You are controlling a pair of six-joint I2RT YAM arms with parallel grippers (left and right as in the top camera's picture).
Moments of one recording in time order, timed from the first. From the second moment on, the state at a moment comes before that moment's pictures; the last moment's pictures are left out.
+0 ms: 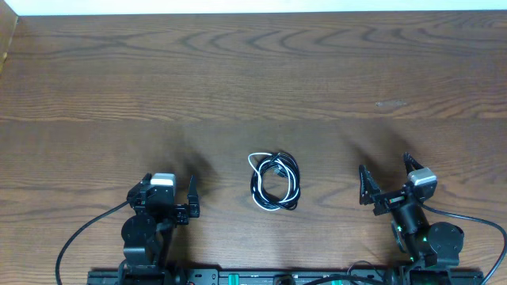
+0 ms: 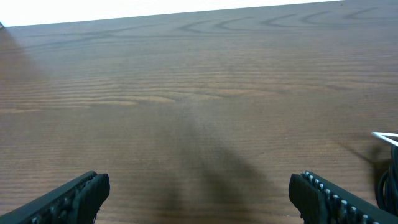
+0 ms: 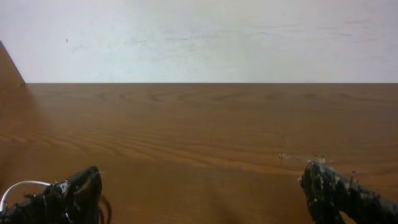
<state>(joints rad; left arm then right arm) -0.02 0.01 0.14 -0.50 0.02 0.06 -0.02 0.01 0.01 -0.04 -0.32 0.13</state>
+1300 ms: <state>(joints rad) -0.02 0.01 0.14 -0.45 0.08 0.02 -0.02 0.01 0.01 -0.02 -0.35 0.14</state>
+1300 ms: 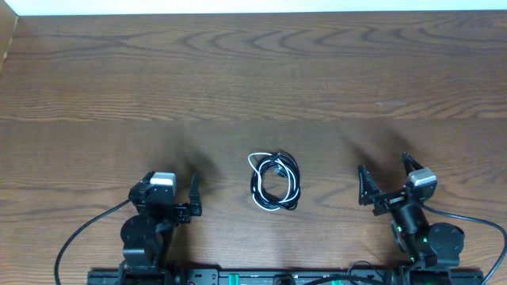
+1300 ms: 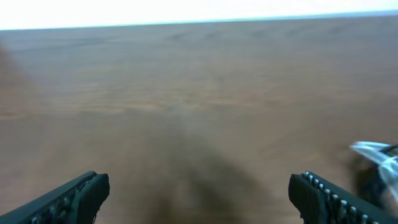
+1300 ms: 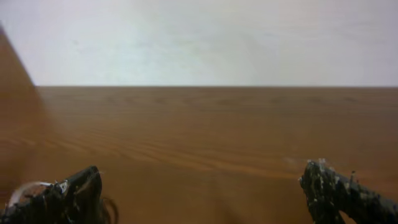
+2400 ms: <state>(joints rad) -0.02 0.91 1.13 -1.19 0.50 -0.20 0.15 1.24 1.09 -1.07 -0.55 0.14</state>
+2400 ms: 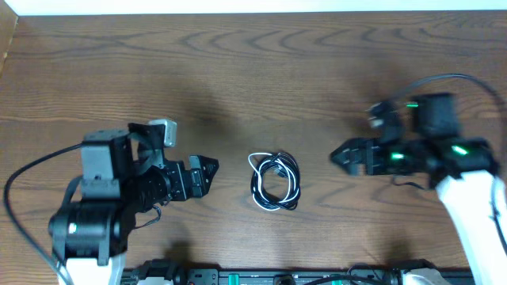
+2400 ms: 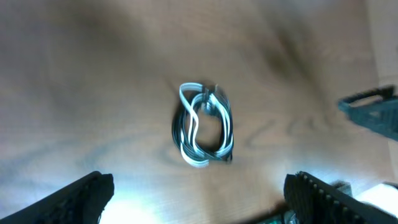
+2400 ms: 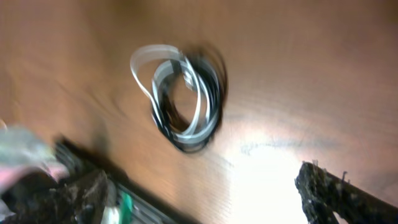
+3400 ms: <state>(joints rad) -0.02 0.96 1.38 -1.54 0.62 0.18 0.81 1.69 1.08 -0.85 -0.13 -0.35</state>
